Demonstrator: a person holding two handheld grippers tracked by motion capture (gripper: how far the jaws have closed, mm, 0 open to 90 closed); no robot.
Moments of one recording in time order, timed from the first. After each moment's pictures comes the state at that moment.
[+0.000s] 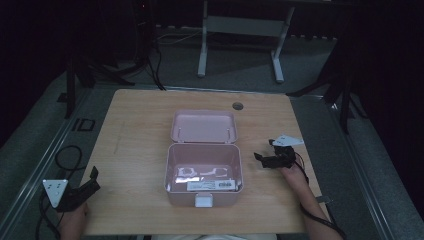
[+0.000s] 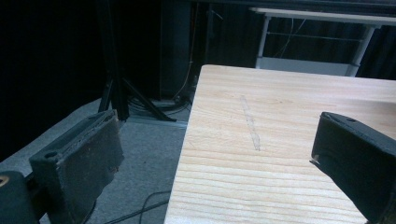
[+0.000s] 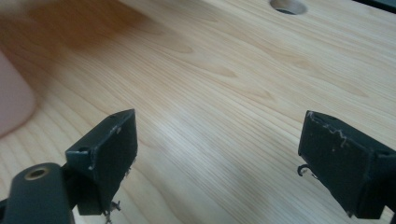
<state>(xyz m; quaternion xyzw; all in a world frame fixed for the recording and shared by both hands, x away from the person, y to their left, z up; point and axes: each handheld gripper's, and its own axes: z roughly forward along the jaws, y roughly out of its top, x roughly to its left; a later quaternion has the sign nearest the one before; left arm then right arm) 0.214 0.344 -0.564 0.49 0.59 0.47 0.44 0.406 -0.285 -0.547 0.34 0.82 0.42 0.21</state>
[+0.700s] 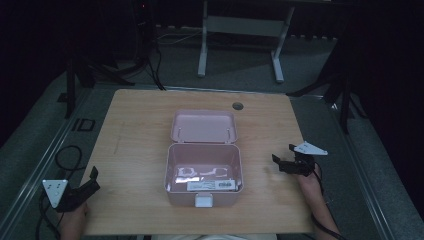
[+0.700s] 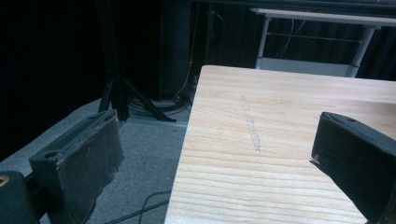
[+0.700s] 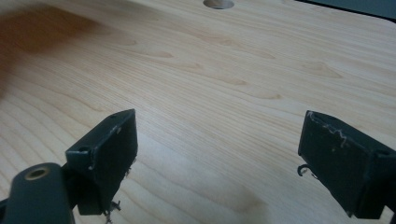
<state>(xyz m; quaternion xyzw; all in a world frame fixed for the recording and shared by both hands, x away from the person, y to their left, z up) 0.214 0.344 -0.564 0.49 0.59 0.47 0.44 0.379 -0.340 -0.547 0.40 0.77 0.43 0.25</state>
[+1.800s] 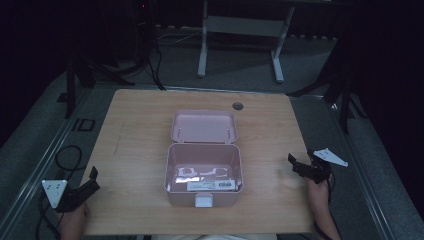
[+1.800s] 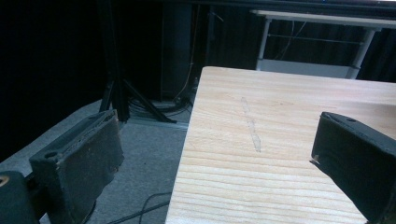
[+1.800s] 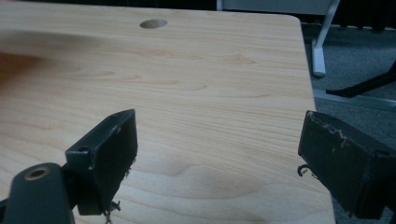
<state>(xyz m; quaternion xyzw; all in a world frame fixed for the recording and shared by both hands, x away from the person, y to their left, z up) 0.213 0.344 -0.564 0.49 0.59 0.47 0.44 0.354 -0.378 -0.546 0.50 0.68 0.45 0.29</state>
